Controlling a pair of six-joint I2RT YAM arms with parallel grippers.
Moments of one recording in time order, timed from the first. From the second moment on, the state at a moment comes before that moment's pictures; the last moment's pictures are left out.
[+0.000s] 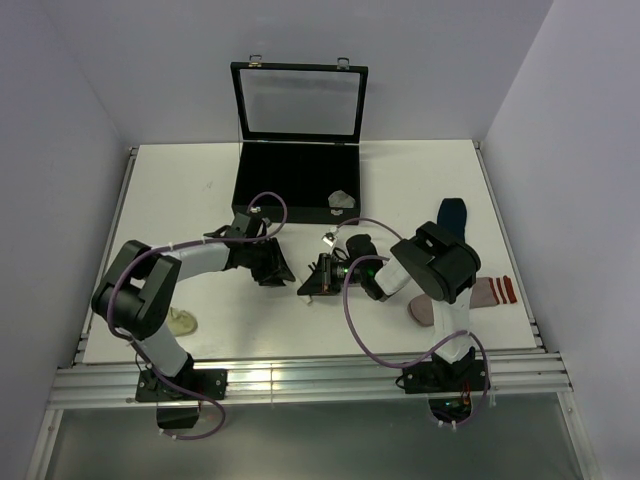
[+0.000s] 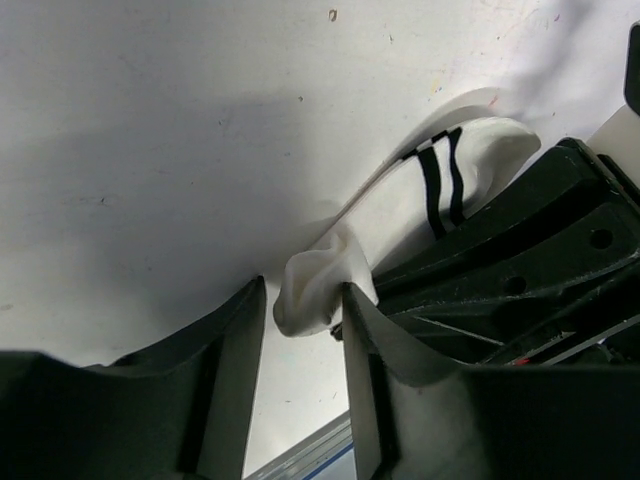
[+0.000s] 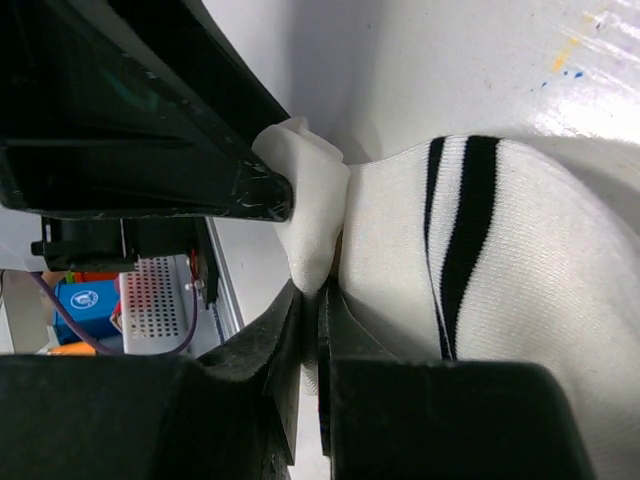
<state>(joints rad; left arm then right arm) -0.47 1.67 0.83 -0.20 0.42 -0.79 0.62 1.98 0.60 0.88 -0.75 0.91</state>
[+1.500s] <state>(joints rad) -0.49 1.72 0.91 -0.30 0.41 -0.78 1.04 1.70 0.85 0.04 0.17 0.29</state>
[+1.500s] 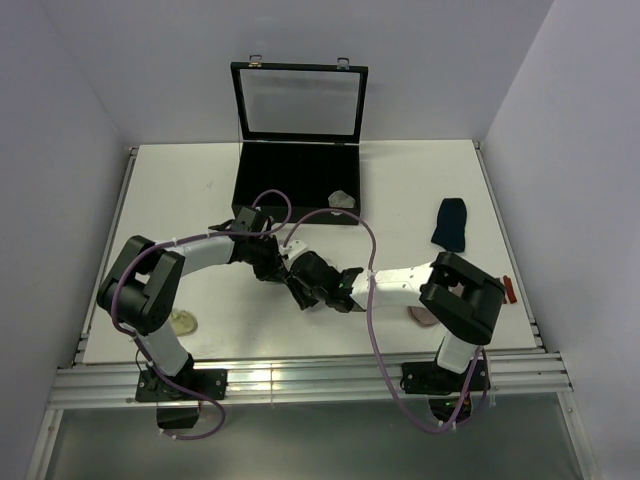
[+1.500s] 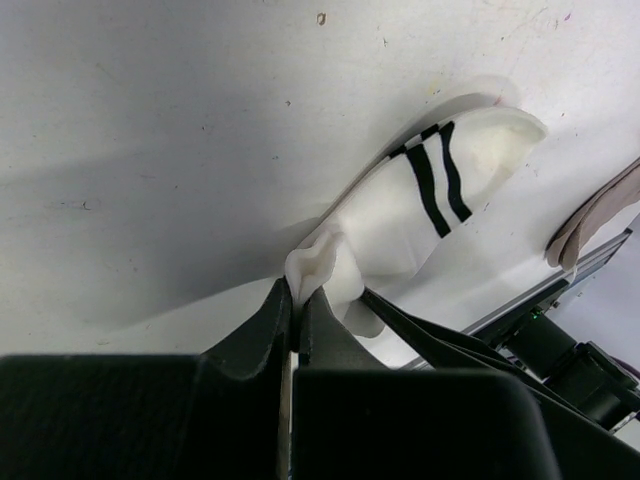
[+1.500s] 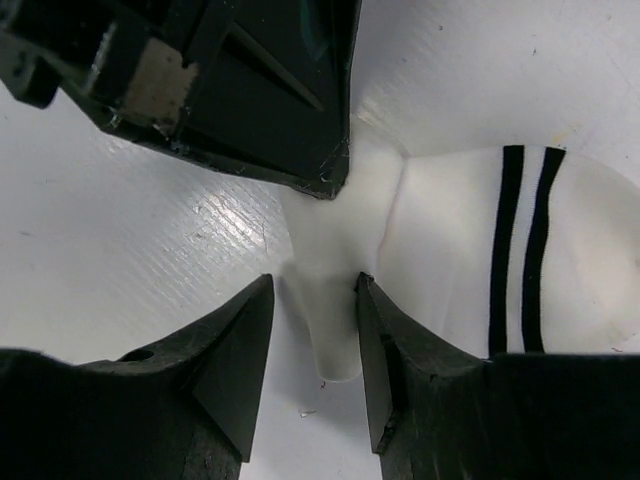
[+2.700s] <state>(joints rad) -0.46 1.58 0.80 -0.19 0.40 -0.81 0.62 2.00 0.57 0.98 -0.76 0.88</state>
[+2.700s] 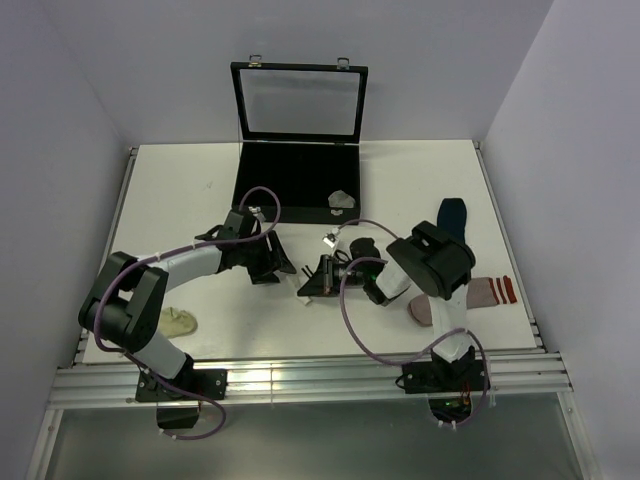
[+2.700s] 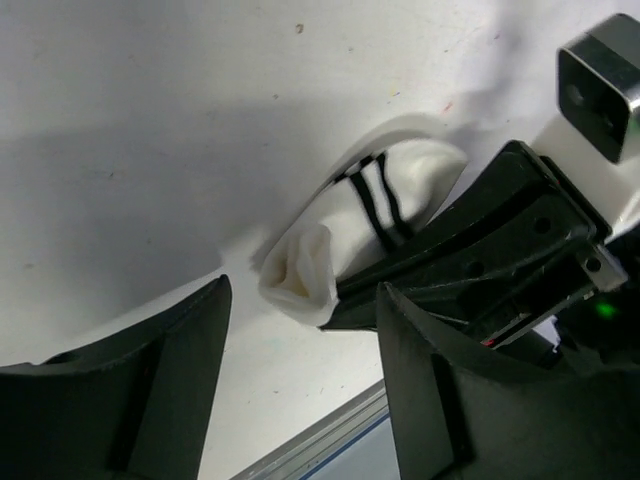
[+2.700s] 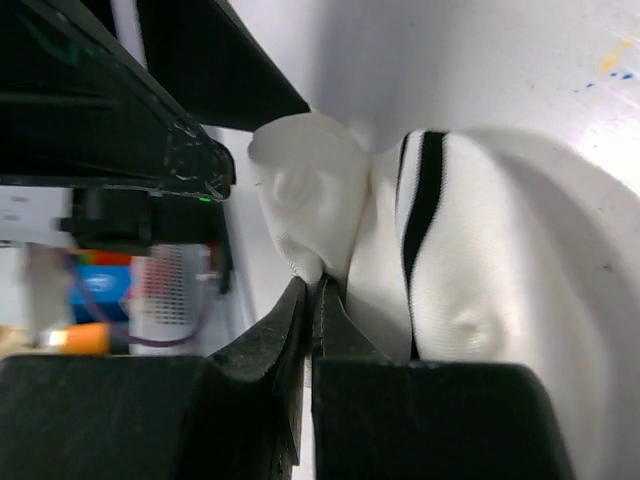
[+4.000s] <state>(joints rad) -0.47 1.70 0.84 -0.21 0.46 -0.77 0.71 1.75 0.71 0.36 -0.52 0.61</state>
